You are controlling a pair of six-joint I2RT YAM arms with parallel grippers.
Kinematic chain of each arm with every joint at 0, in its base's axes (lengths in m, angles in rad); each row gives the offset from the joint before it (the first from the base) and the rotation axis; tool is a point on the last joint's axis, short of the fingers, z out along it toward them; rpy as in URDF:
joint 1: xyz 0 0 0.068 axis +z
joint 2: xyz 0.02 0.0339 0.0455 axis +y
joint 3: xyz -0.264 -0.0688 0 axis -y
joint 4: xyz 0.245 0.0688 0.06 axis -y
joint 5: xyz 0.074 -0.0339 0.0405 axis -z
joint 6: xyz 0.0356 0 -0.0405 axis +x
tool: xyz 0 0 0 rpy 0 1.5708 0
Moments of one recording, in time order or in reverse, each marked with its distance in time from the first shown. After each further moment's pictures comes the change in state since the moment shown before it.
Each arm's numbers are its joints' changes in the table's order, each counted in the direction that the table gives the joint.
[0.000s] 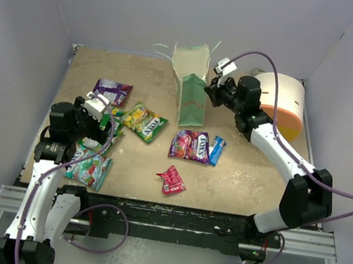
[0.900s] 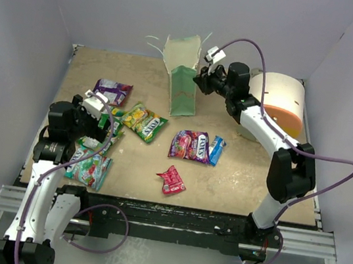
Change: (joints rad) left arm 0.000 -0.005 0.018 0.000 -0.034 0.000; right arm 0.000 0.240 0.208 0.032 -0.104 -0.003
